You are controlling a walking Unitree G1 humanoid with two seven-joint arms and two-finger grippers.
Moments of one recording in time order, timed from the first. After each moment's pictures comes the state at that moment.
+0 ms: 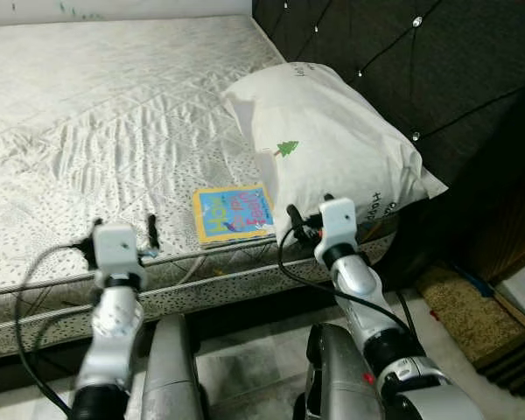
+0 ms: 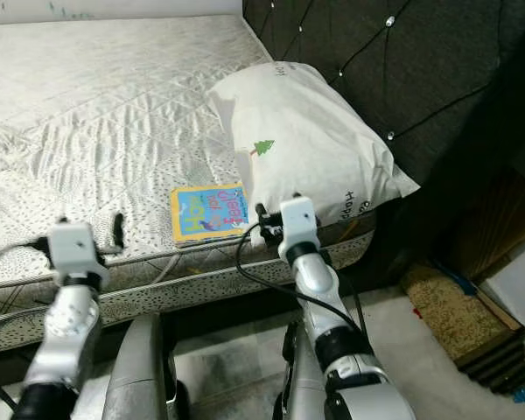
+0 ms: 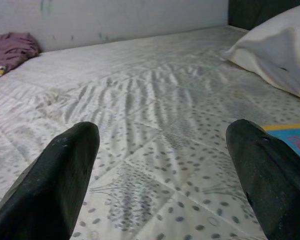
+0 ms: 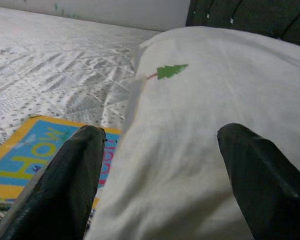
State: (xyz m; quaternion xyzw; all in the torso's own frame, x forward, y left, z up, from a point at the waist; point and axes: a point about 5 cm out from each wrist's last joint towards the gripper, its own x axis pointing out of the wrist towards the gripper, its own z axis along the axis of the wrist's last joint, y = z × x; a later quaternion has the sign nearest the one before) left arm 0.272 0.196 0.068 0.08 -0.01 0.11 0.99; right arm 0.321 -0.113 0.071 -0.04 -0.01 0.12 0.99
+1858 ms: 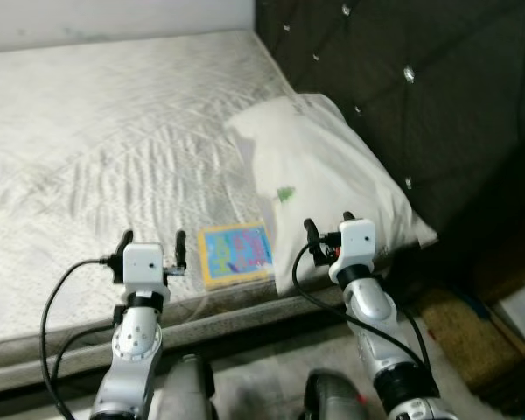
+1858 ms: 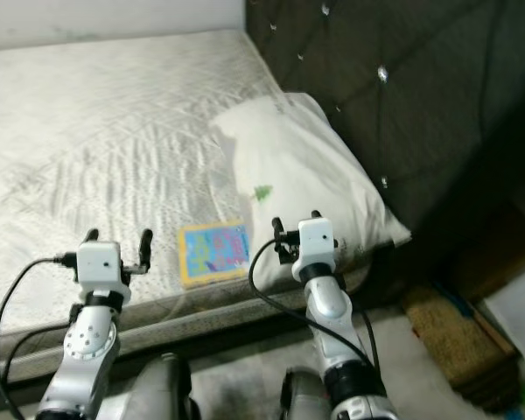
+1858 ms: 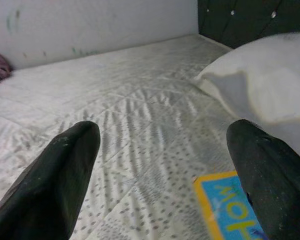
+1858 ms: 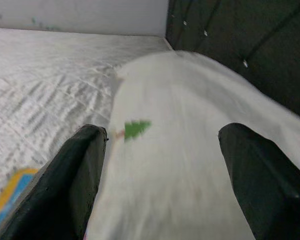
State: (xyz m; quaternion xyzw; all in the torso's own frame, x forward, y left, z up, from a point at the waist) left arm 0.251 0.164 0.058 0.07 -0.01 0.04 1.00; right arm 0.295 -0.132 0.062 -0.03 0.00 0.07 1.00
